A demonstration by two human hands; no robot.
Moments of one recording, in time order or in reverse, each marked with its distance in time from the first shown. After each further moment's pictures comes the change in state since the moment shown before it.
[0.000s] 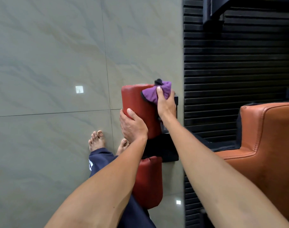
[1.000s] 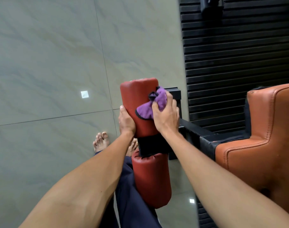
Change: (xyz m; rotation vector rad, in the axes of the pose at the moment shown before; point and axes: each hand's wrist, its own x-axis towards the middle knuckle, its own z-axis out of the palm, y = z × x) left_hand 0.048 -0.019 -0.012 -0.179 -0.363 -0.091; right_hand -0.042 0.041 0.003 -0.190 0.108 -0.277
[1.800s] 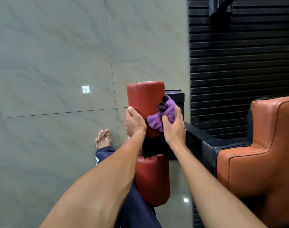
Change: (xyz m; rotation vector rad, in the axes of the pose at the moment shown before) left_hand -0.024 0.018 0.014 0.161 0.182 -0.080; right_hand -0.018 0.036 -0.004 0.109 -0.063 0.051
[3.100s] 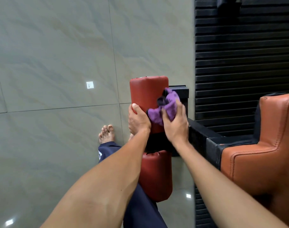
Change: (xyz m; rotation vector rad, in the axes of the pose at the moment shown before) left_hand -0.006 -0.006 -0.001 0.048 0.030 -0.002; right_hand 0.000 0.003 0.005 -0.077 0.052 -0.226
